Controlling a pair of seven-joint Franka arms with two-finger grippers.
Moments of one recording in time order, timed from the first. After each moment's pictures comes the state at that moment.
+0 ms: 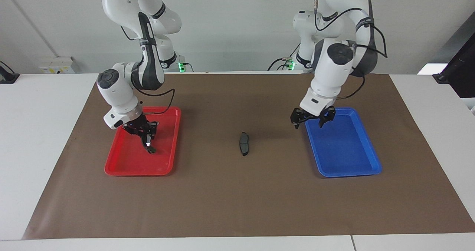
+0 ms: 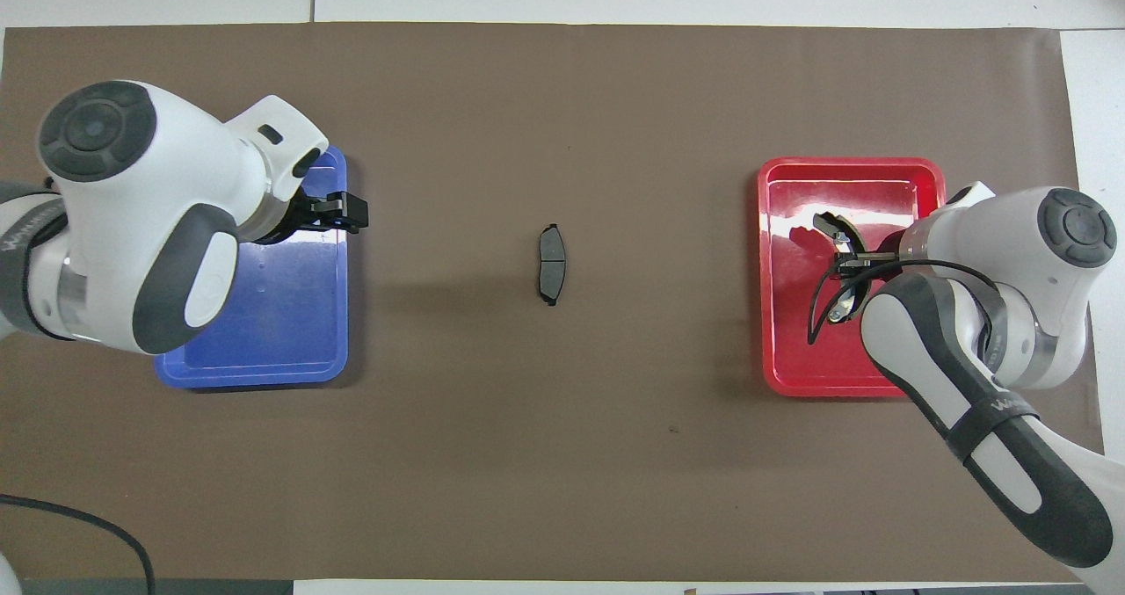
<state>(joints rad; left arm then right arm) -0.33 0.10 0.06 -1.88 0.01 2.01 -0.30 0.04 0.12 -0.04 -2.21 0.12 2.35 -0.03</state>
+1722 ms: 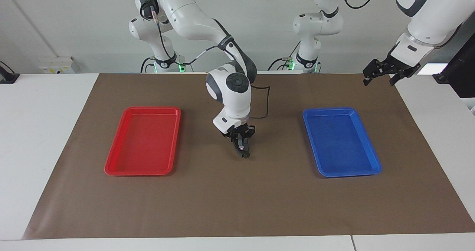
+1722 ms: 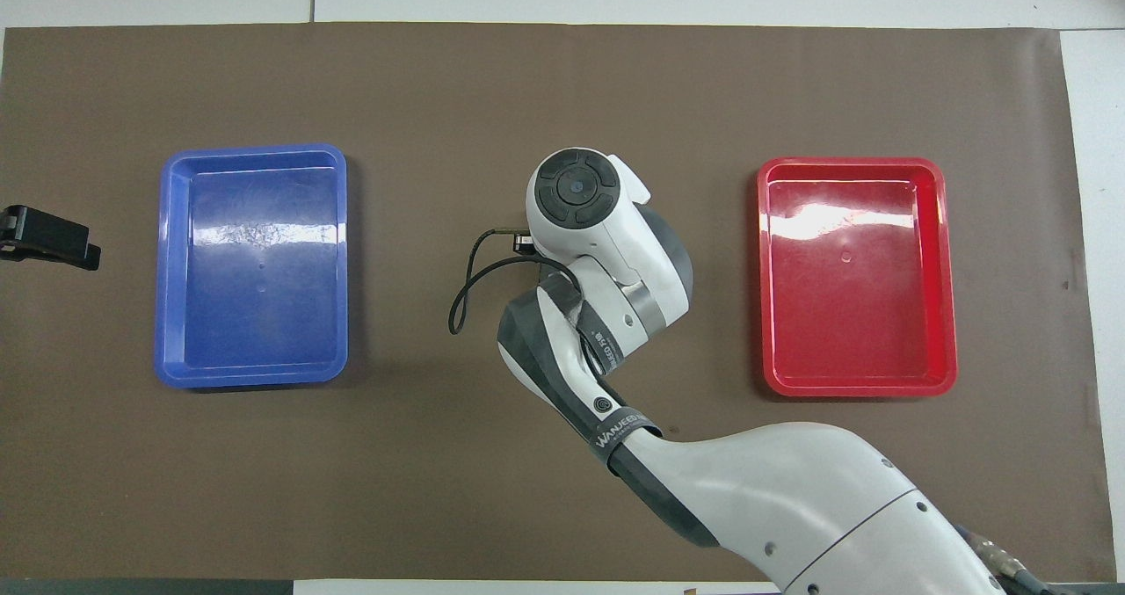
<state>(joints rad) -0.06 -0.02 0.06 -1.60 0.00 1.49 0.08 0.61 0.55 -0.02 -1.56 0.01 2.13 0.67</state>
